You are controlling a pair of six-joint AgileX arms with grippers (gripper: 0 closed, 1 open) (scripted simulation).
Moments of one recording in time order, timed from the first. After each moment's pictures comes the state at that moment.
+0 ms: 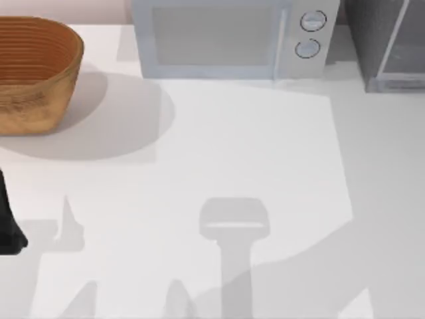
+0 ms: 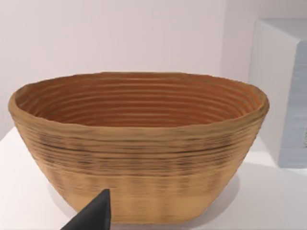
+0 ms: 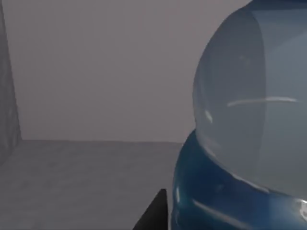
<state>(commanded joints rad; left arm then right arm) 0.00 0.00 0.00 0.00 0.00 0.00 -0.24 2.25 1.20 1.06 -0.20 -0.01</state>
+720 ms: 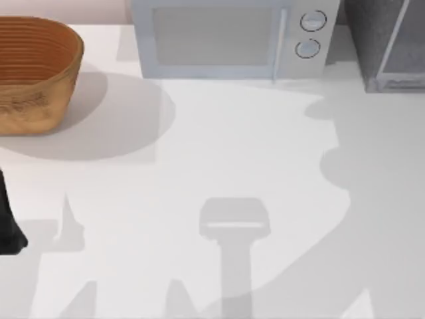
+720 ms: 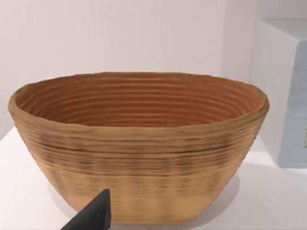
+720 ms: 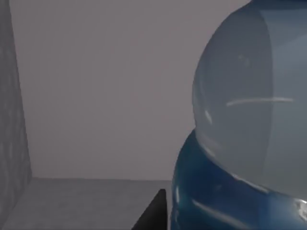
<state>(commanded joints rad) 0.00 0.00 0.00 0.00 0.00 0.00 -0.25 2.12 1.18 0.96 -0.22 -0.01</state>
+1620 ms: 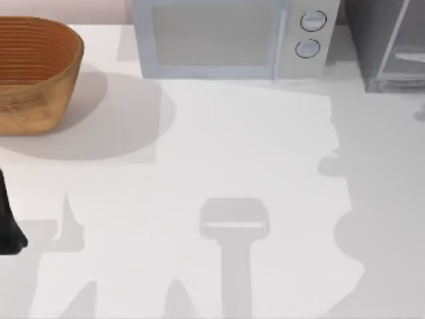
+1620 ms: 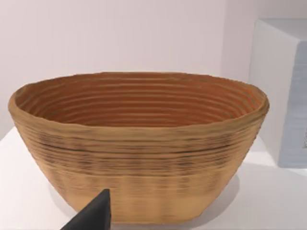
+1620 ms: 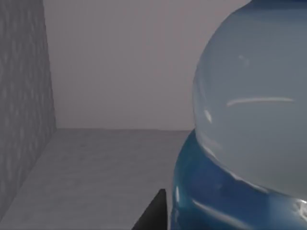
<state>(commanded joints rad) 0.00 0.00 0.00 0.00 0.00 0.00 -0.30 1.89 0.77 1.11 -0.27 -0.01</state>
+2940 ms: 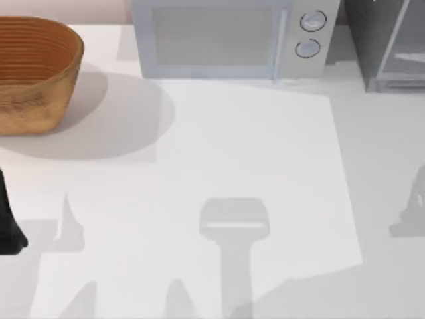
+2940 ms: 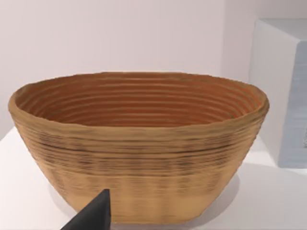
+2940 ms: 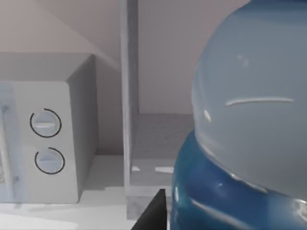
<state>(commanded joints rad) 0.00 0.00 0.00 0.00 0.00 0.00 -0.04 0.18 0.09 0.13 -0.03 0.00</state>
